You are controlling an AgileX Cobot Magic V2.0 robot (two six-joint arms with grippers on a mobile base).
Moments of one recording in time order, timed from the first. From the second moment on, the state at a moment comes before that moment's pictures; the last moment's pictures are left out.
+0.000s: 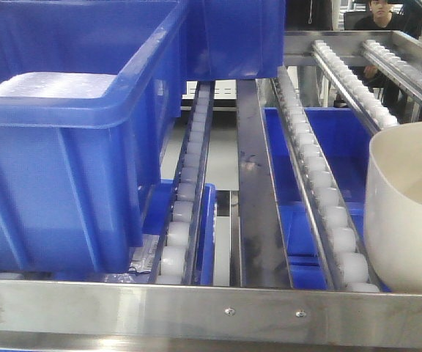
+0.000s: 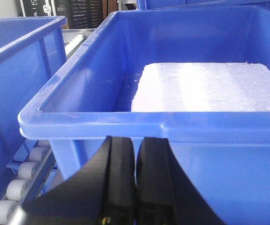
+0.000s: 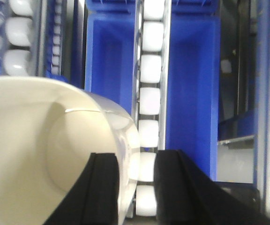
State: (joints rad) left arm -0.03 -0.01 0.01 -0.07 0.08 0.10; right arm -0.05 1.11 -0.76 0.09 0.62 -0.03
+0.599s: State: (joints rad) left arm -0.03 -0.01 0.01 -0.07 0.08 0.10; right arm -0.05 0.60 -0.44 0.15 0.46 -0.03
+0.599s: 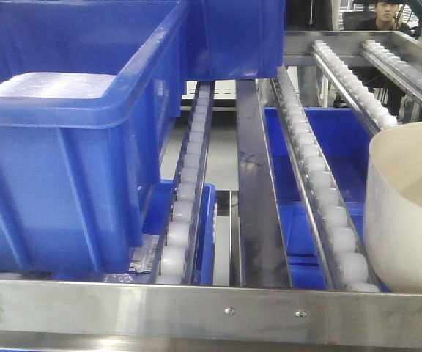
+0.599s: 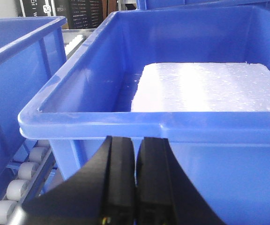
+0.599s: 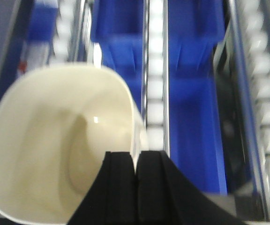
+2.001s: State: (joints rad) left arm -0.03 -0.01 0.01 -0.07 0.08 0.10; right arm -0.01 -0.01 0.03 0.03 0.06 0.01
